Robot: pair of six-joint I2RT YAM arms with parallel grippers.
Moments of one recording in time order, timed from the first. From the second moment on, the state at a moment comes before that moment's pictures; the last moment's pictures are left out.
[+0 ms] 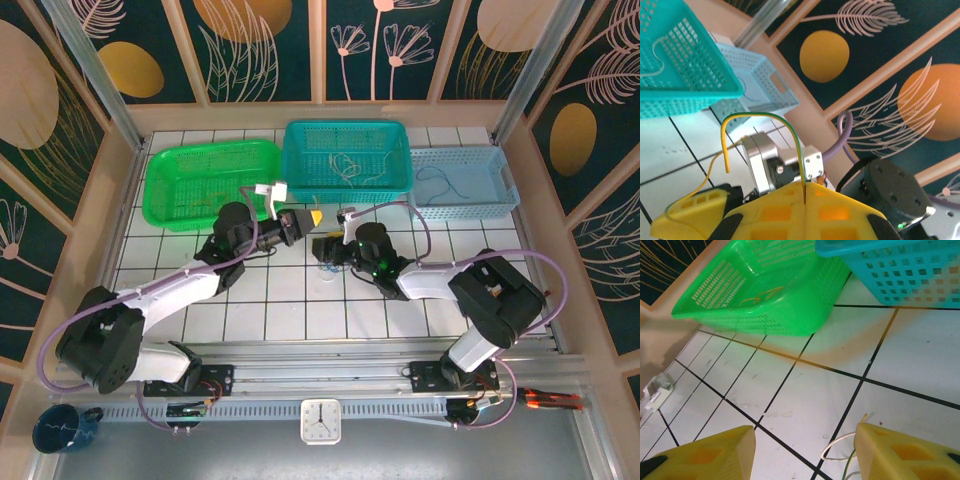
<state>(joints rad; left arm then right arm) -0.58 1.34 0.68 0.61 0.53 -0.82 0.75 1.59 0.60 0.64 -0.14 0.50</state>
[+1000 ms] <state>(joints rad) 0.01 1.57 0.83 0.41 0.27 -0.74 0.61 1.40 0.62 0.34 -0.07 0.66</state>
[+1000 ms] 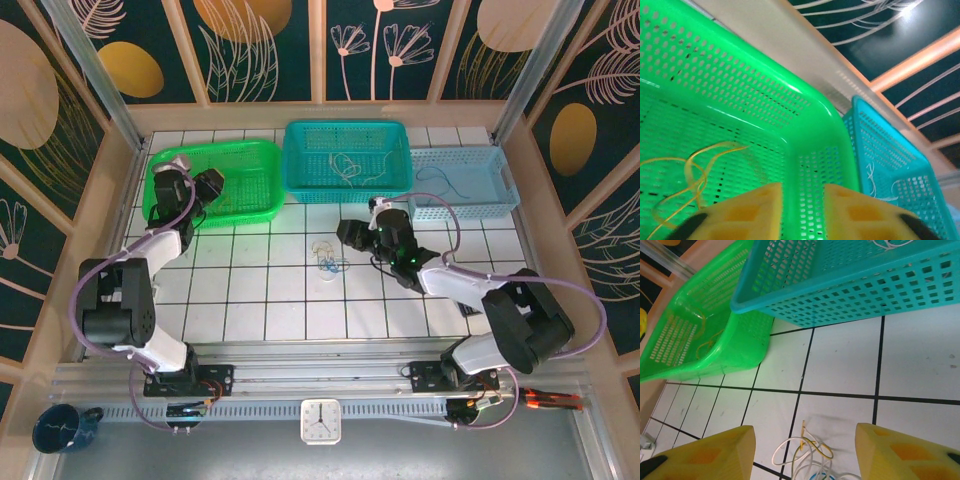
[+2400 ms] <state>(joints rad) -0.41 1.27 0.52 0.33 0.34 -0.80 0.61 1.61 0.72 0.24 -0.23 0.64</state>
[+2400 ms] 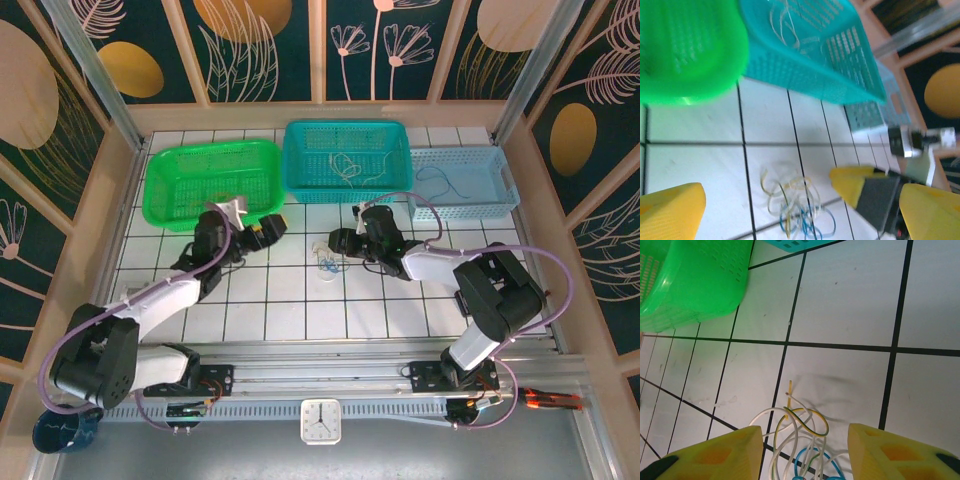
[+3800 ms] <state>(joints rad) -0.64 1.67 0.69 0.33 0.24 -0.45 0.60 1.50 0.68 0.20 -0.22 0.65</state>
